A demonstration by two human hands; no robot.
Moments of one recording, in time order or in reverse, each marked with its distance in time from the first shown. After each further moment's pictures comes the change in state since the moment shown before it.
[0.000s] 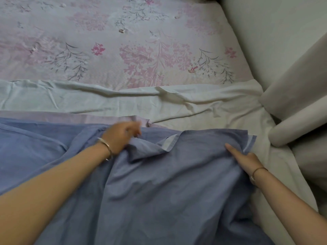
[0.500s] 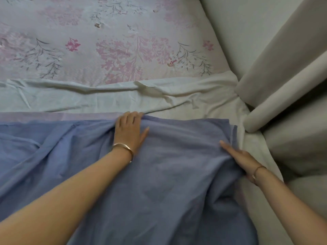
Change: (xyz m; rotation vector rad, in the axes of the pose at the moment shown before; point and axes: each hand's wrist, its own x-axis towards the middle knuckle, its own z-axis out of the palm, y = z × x) left_hand 0.011 0.058 0.078 0.497 0.121 0.002; right_hand -0.009 0.025 -0.053 0.130 -0.270 0.086
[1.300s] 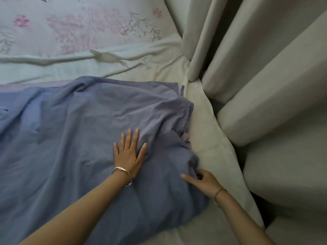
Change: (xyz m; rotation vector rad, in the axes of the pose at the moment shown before) left_hand -0.221 0.119 0.041 -0.239 -0.331 -0.071; right_hand -0.190 0.202 -0.019 -0.134 -0.095 0.031
